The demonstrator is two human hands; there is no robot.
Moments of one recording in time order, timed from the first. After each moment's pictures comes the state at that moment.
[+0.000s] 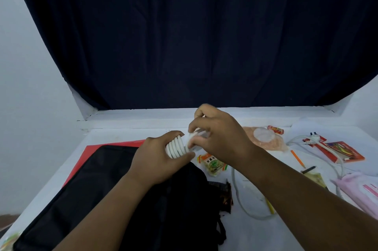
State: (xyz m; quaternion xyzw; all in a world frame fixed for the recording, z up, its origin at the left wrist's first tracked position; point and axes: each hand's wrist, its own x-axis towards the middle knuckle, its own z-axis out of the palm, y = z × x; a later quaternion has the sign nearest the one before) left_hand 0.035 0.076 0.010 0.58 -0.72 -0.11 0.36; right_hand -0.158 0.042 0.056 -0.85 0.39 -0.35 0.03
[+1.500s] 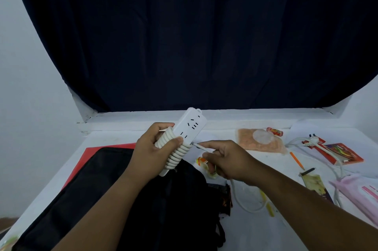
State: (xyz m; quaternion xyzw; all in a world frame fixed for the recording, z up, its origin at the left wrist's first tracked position) left_hand 0.033 0.075 0.018 0.54 -0.58 -0.32 0.53; right_hand -0.189 0.048 0.010 -0.69 0.44 -0.28 0.50
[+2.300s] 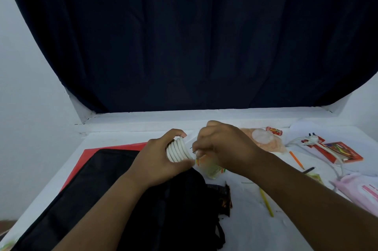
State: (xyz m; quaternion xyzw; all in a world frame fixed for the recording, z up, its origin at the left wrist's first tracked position) left_hand 0.032 0.073 0.019 0.53 -0.74 -0.23 0.35; right_hand -0.178 0.043 0.050 -0.92 0.31 -0.22 -0.04
